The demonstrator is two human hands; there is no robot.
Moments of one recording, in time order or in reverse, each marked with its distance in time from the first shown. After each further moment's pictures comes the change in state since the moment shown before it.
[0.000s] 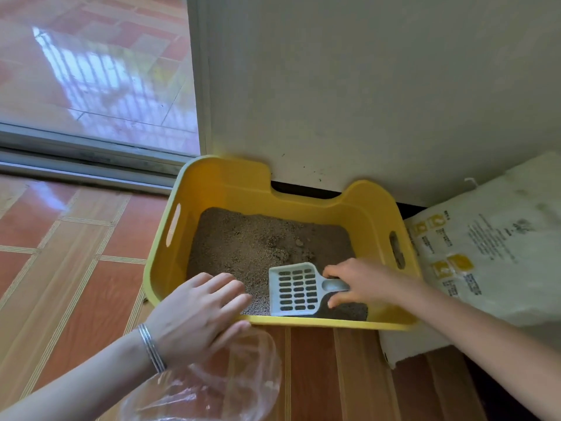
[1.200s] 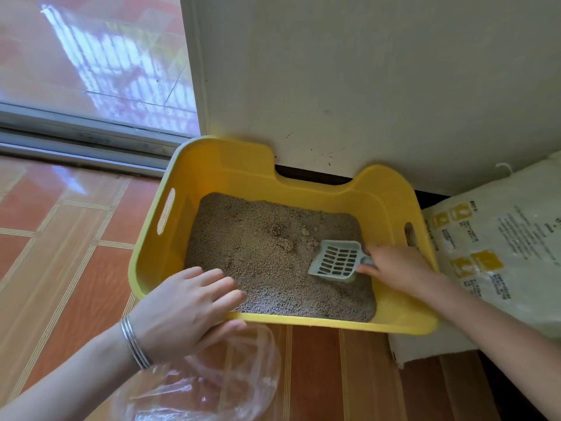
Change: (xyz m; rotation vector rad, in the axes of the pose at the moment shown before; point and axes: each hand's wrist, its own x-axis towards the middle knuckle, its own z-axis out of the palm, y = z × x) left_hand 0.005 -0.002 0.003 -0.010 -0.009 0.042; right_hand 0.010 0.058 0.029 -0.180 0.155 0.296
